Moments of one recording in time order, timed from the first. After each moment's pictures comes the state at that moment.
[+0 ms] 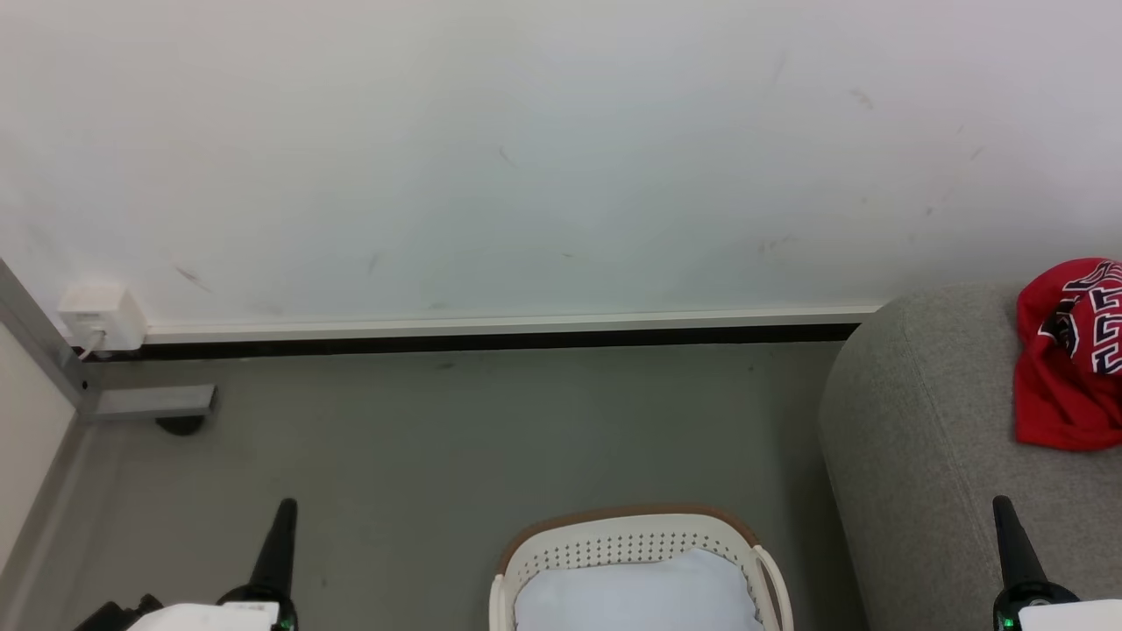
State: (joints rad) left arm -0.07 0.04 0.08 0.27 -1.34 -0.12 0.04; right arm -0.06 -0.04 -0.10 0.27 1.32 0.13 0.04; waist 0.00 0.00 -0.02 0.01
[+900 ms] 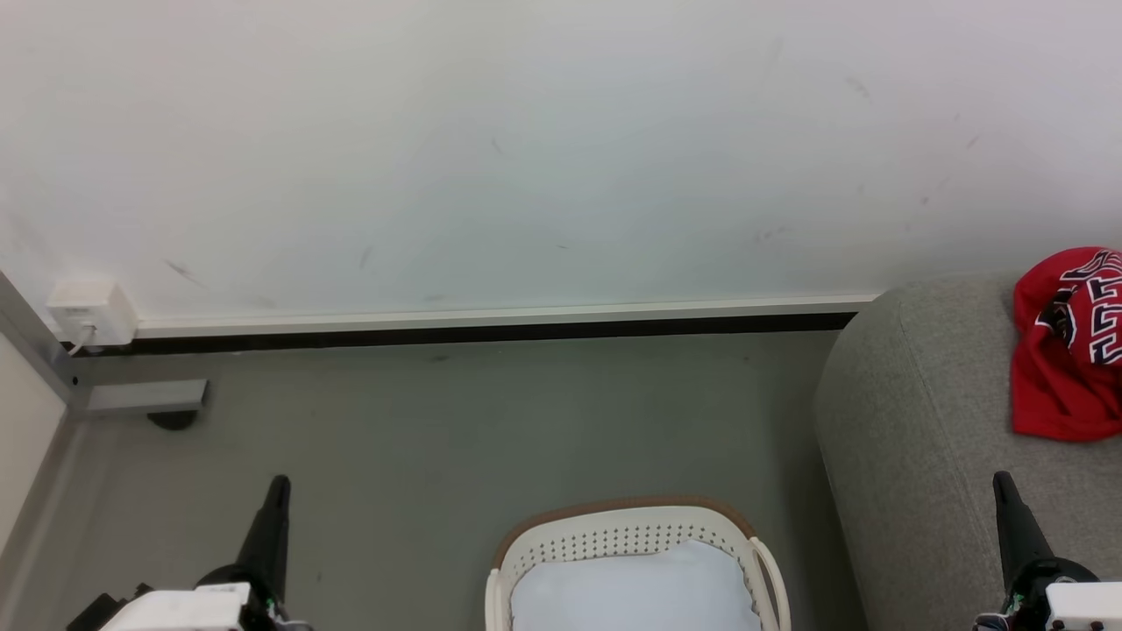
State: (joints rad) left arm -0.10 0.05 0.11 0.26 -1.54 -0.13 0.10; right arm -0.10 -0.04 -0.11 0.26 1.53 0.13 0.10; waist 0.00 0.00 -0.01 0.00
